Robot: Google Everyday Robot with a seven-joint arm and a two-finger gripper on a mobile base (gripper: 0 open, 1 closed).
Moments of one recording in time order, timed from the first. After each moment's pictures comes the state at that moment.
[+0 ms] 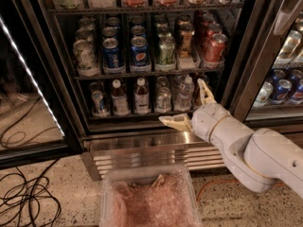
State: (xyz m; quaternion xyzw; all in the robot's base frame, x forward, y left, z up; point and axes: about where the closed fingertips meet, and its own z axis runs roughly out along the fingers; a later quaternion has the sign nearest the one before) arm 0.565 -0.098 0.823 -0.36 0.65 0.03 0.66
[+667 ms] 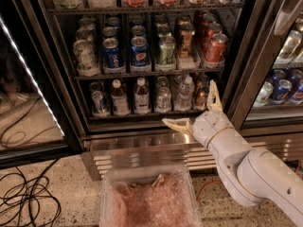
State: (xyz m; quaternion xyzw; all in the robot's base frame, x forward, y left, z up) arm 0.564 -0.123 0.821 -0.32 0.63 -0.05 0.71
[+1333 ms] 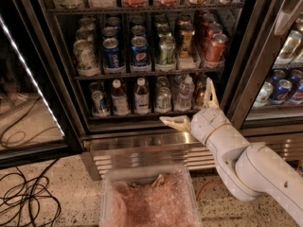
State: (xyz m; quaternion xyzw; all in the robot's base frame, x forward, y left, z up) arm 0.571 -0.116 0.823 -0.33 0.62 -0.04 0.71
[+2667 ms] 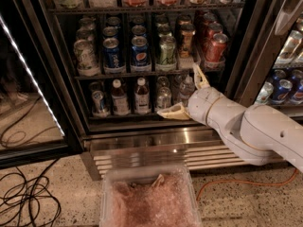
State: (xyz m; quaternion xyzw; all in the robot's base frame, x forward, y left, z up) arm 0.602 -0.089 0.834 -0.44 0.62 0.00 0.65
